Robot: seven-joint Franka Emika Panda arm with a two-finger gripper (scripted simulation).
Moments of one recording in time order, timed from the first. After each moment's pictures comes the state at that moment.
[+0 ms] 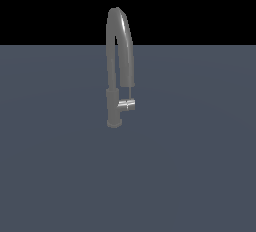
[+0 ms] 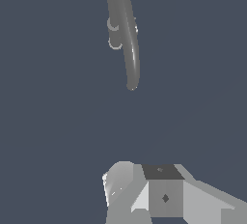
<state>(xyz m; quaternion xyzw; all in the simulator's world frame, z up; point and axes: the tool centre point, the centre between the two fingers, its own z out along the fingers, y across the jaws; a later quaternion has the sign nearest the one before) -0.258 0.006 0.466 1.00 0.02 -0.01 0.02</state>
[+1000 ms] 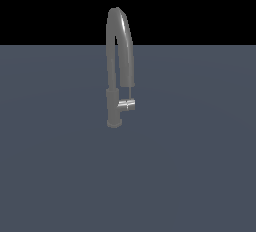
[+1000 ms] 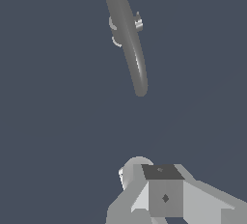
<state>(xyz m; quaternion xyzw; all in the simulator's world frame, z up) -0.218 0.012 0.458 1.00 -0.03 -0.07 -0.03</state>
